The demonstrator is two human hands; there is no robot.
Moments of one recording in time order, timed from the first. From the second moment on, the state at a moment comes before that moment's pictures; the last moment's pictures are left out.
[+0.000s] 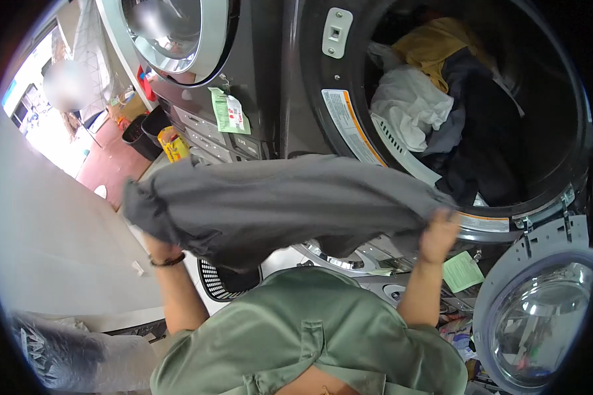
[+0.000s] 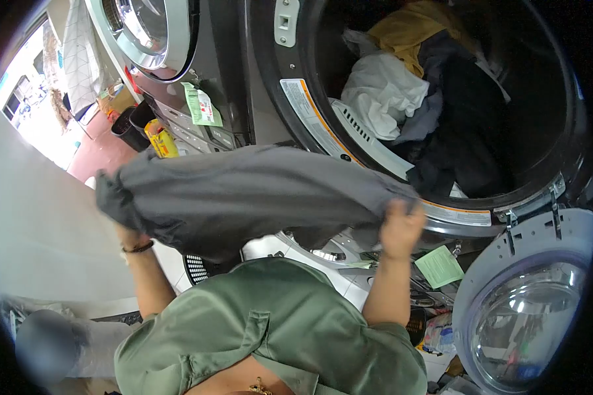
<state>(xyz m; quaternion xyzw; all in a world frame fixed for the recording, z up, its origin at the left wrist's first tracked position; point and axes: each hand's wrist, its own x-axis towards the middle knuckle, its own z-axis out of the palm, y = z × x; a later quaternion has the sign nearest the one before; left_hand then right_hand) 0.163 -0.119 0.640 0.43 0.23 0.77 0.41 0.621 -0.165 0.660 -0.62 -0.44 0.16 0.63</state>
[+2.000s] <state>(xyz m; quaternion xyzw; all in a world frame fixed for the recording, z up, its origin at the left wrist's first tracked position) 0.174 -0.219 0.579 0.62 0.61 0.45 0.22 0.347 -0.096 0.628 -0.17 -0.92 0.23 0.28</state>
